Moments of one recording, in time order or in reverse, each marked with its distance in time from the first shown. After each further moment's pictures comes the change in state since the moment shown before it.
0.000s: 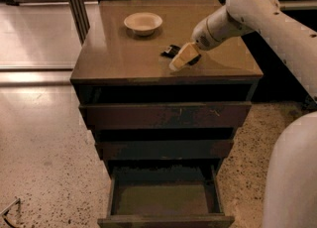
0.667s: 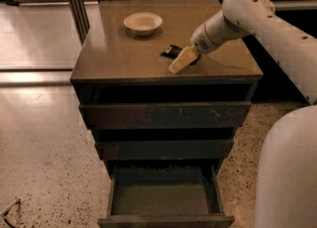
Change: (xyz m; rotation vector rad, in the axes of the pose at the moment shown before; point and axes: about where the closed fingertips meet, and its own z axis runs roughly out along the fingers) arm 0.015 -0.001 0.017 -0.023 0.040 0.036
